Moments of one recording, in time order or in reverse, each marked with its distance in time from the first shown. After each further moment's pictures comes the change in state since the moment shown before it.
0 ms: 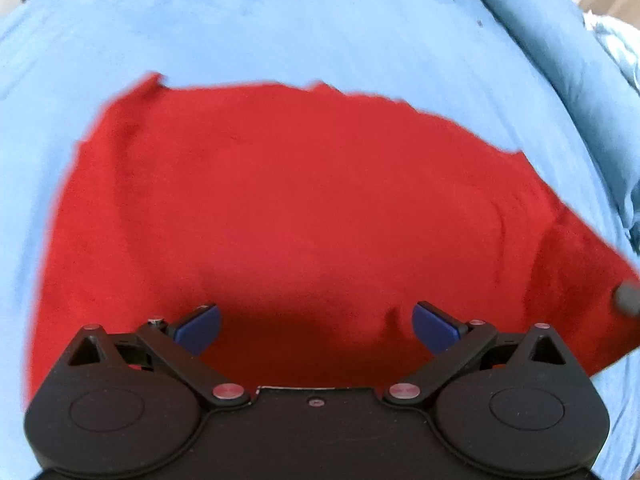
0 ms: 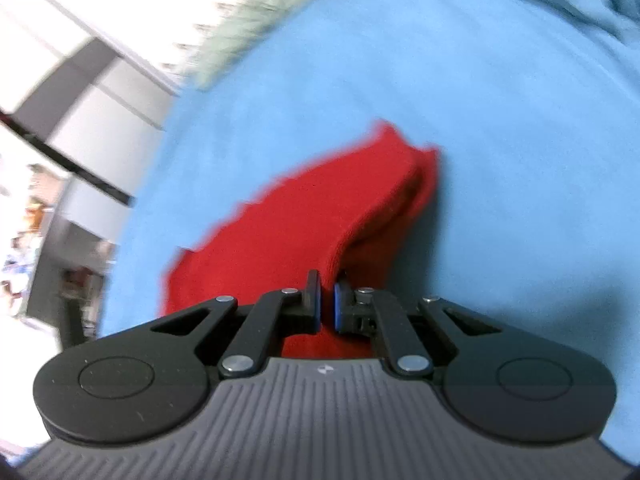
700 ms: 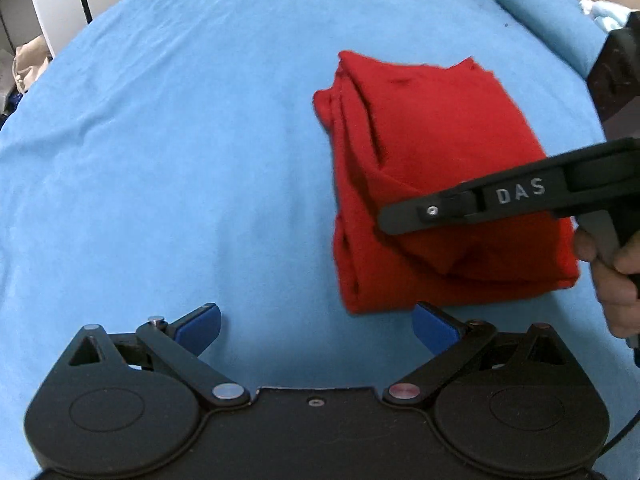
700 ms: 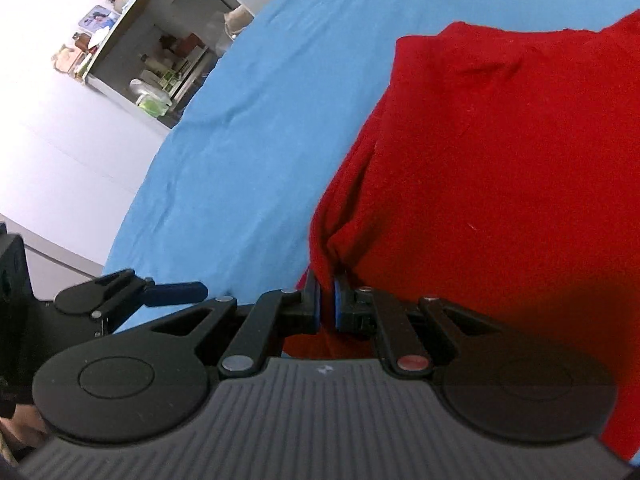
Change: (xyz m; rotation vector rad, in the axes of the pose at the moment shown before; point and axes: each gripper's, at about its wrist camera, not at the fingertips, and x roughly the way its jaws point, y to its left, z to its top) left arm -0.074 0.180 -0.091 0.119 -0.092 0.084; right arm 0.225 0.230 -0.141 -0.485 0.475 0.253
